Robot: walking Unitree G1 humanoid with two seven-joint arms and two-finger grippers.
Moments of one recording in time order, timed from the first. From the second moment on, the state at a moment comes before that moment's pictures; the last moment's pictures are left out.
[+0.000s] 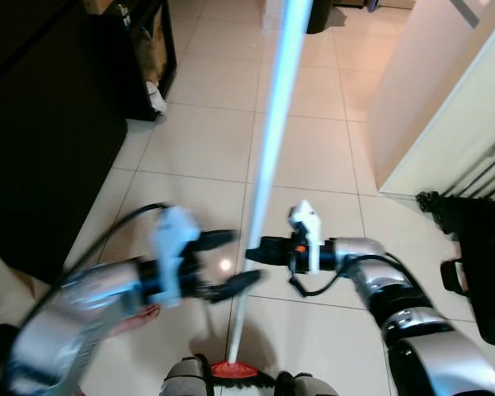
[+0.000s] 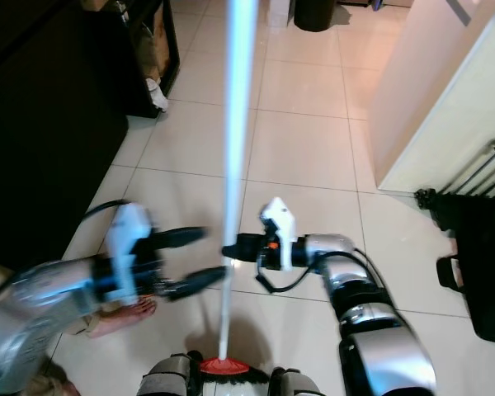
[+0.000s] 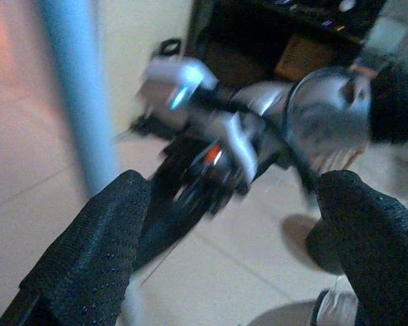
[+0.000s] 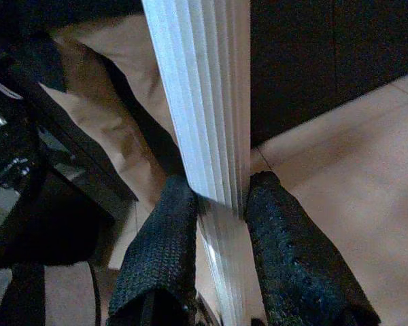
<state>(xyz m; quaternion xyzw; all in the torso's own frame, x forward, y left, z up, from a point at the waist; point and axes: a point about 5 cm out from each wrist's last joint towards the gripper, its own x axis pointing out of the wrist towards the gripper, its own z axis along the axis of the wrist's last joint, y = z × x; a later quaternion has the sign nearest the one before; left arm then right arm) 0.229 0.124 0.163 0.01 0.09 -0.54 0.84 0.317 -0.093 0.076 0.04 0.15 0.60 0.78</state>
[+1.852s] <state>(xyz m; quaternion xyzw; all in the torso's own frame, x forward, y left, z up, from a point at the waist) 0.244 0.163 0.159 -0.07 0.10 -0.49 0.87 0.323 -0.140 0.098 0.03 0.19 0.66 0.73</state>
